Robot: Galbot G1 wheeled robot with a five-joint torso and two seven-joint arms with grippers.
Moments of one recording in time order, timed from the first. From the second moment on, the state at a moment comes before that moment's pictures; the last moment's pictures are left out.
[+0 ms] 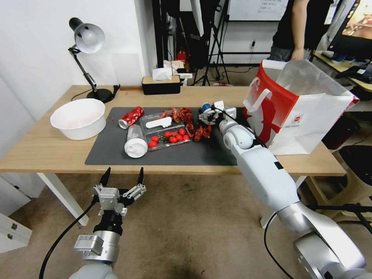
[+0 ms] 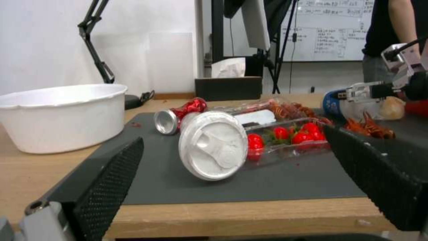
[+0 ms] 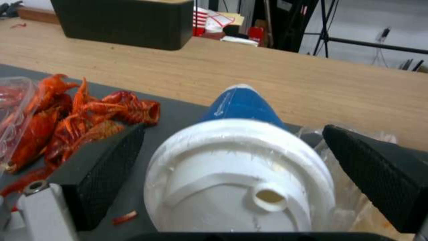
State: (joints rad) left arm 1.78 -1.47 -0.51 -2.26 -0.11 -0.13 -0.03; right arm -0.45 1.31 0.03 1.24 0.43 -0.37 0.09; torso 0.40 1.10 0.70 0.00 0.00
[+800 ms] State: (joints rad) left arm 1.79 -1.47 -0.51 -2.26 -0.13 -0.13 -0.03; right arm -0.45 1.33 0.04 1.19 0.44 -0.37 0.09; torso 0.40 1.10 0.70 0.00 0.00
